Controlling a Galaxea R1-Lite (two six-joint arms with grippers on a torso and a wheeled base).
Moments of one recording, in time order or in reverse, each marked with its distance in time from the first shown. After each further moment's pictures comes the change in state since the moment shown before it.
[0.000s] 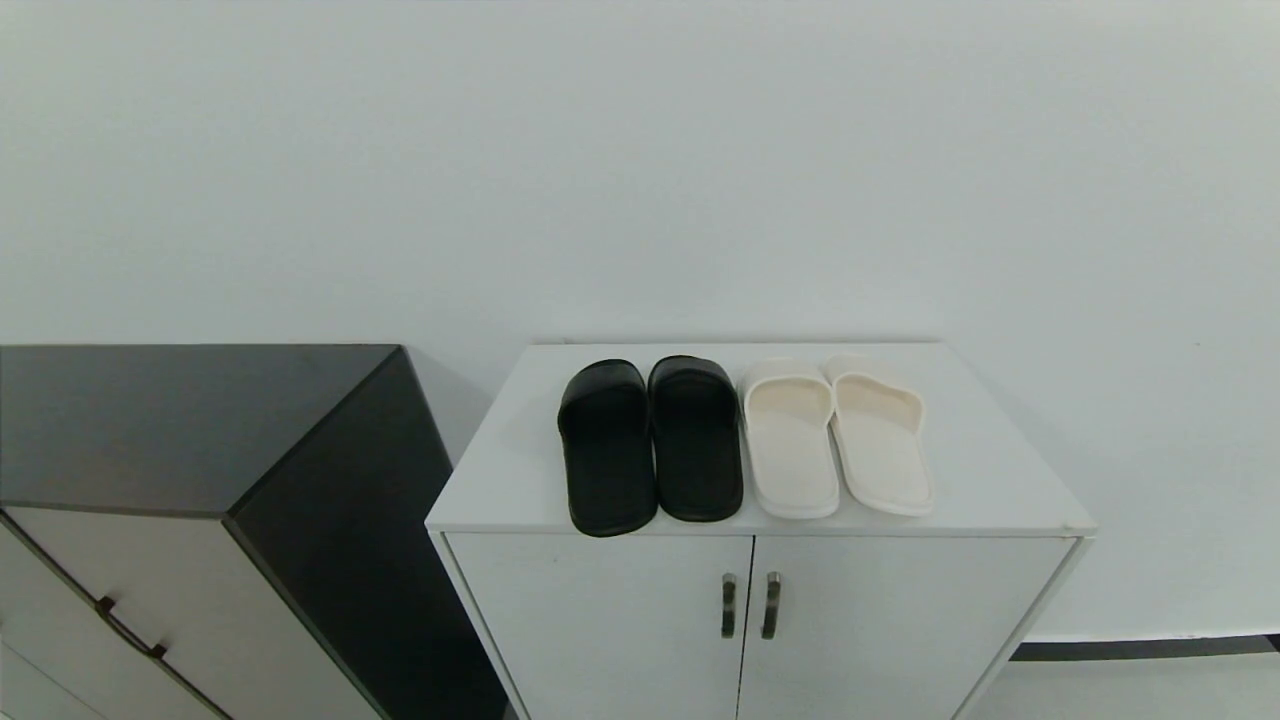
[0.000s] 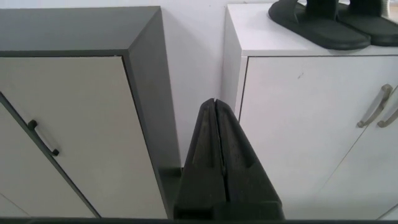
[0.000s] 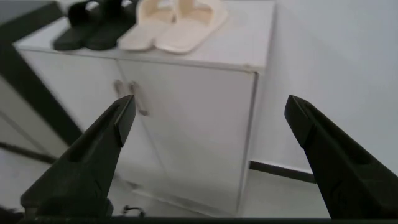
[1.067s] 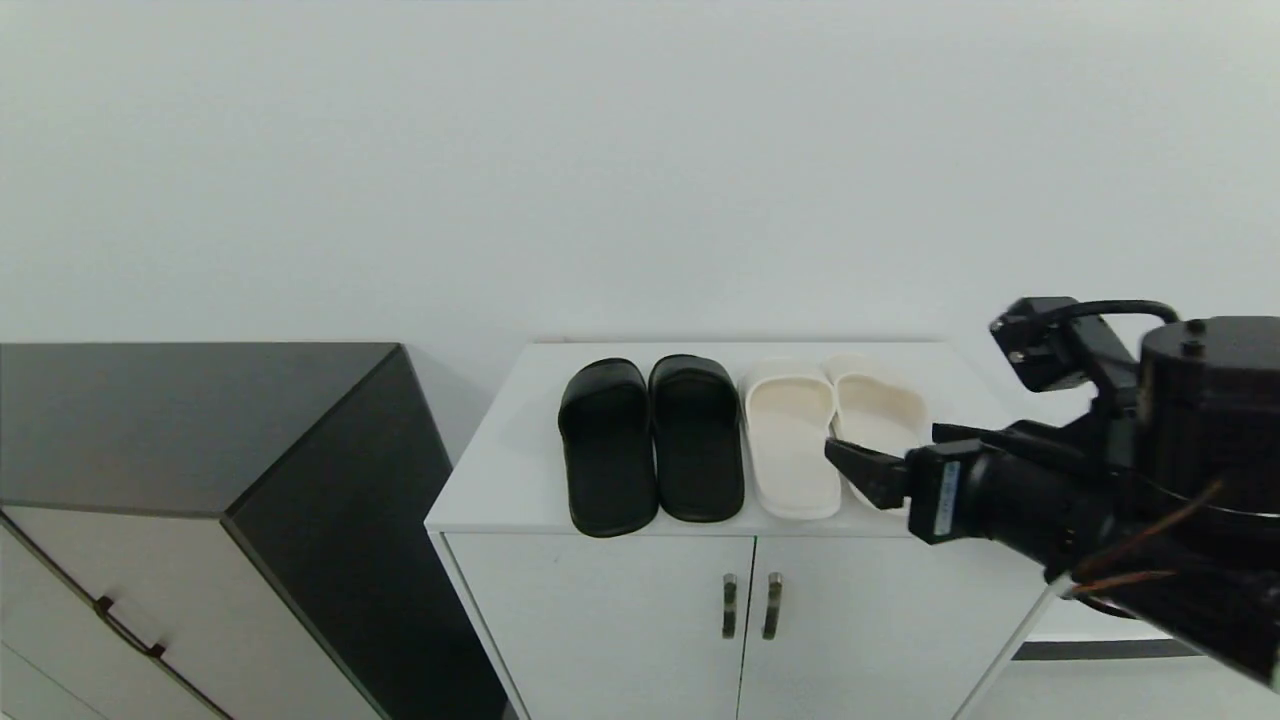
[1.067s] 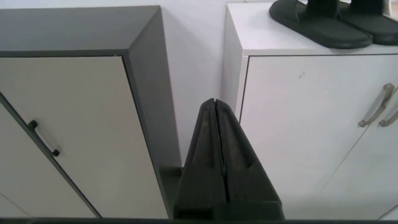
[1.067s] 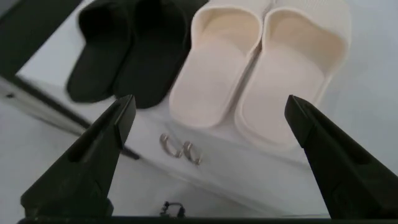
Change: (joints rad) left arm 0.000 0.000 0.000 0.000 0.000 0.000; right arm 0.758 1.150 -0.464 -0.557 -0.691 0.209
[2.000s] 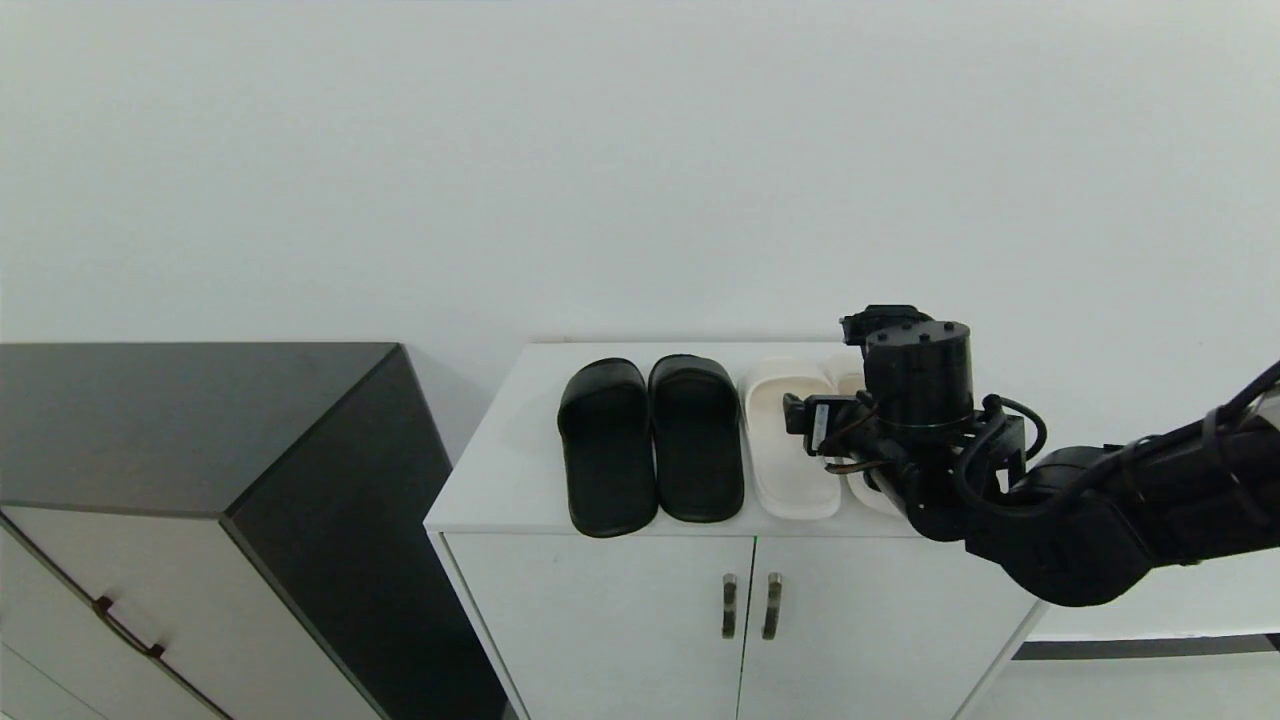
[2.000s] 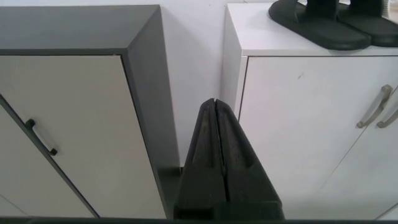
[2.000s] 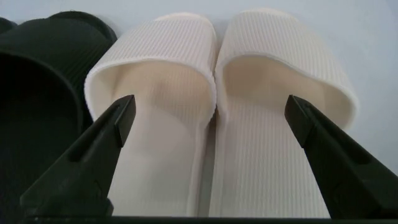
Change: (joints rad) left arm 0.000 0.000 0.000 0.000 0.000 -0.011; right arm -0.139 0.451 -0.297 -0.134 -0.183 -0.025
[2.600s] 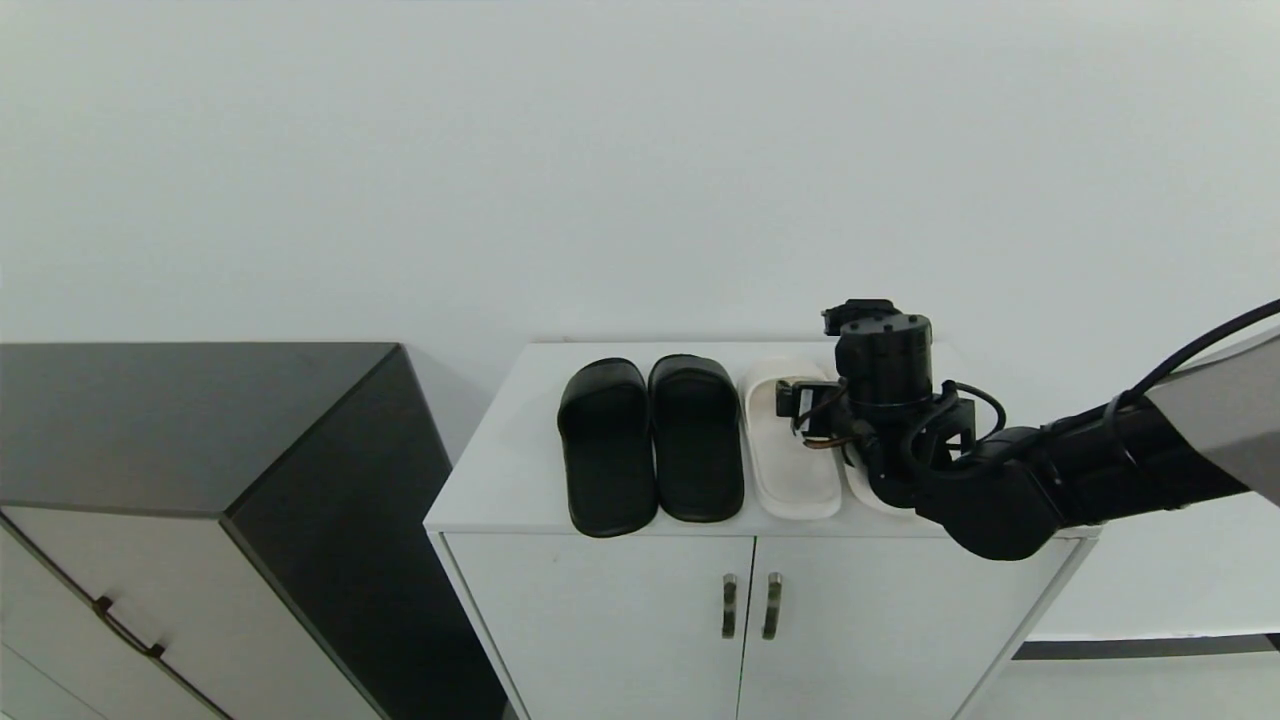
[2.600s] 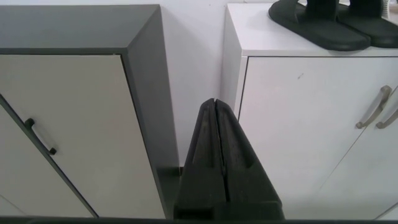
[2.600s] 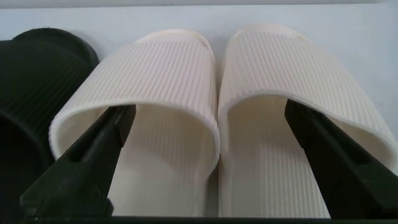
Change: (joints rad) left arm 0.000 0.000 0.000 0.000 0.000 -0.006; right arm -0.045 0.117 -0.139 0.000 0.004 -0.026
